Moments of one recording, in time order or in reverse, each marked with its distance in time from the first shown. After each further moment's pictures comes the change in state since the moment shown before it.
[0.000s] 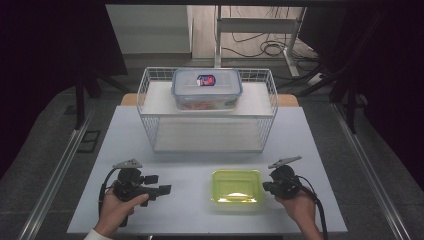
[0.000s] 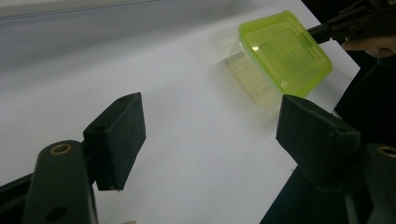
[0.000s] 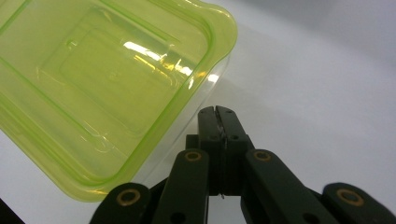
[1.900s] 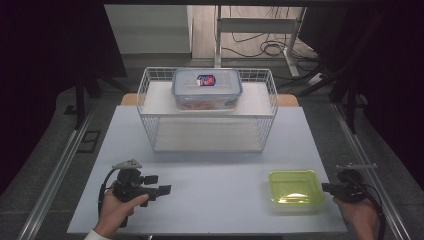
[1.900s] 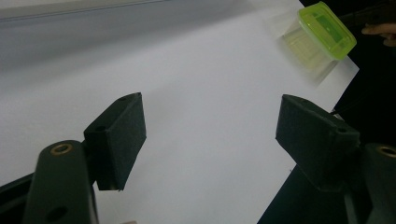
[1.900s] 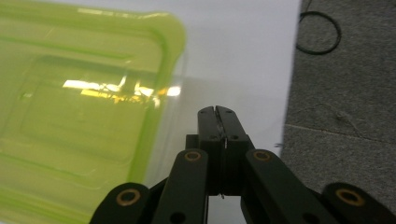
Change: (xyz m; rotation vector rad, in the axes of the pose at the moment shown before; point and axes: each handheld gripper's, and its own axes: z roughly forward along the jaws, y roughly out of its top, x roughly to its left) left arm -0.003 0.000 -0.001 -0.001 0.002 0.004; right arm -0.125 -0.084 -0.067 -0.050 -0.195 0.298
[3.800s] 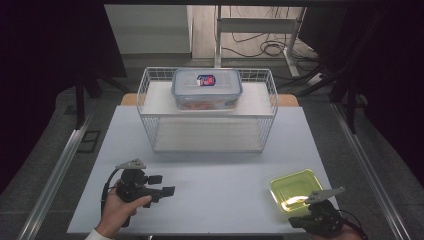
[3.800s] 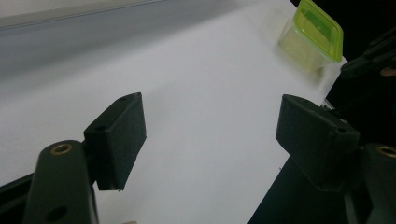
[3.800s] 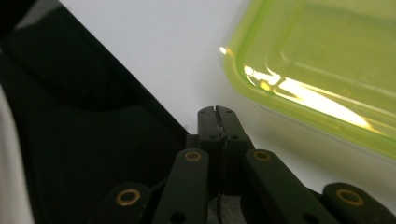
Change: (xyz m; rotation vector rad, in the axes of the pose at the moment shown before) left arm -0.010 0.005 0.004 0.006 -0.032 0.043; right arm 0.098 -0.044 -0.017 0.114 0.397 -0.363
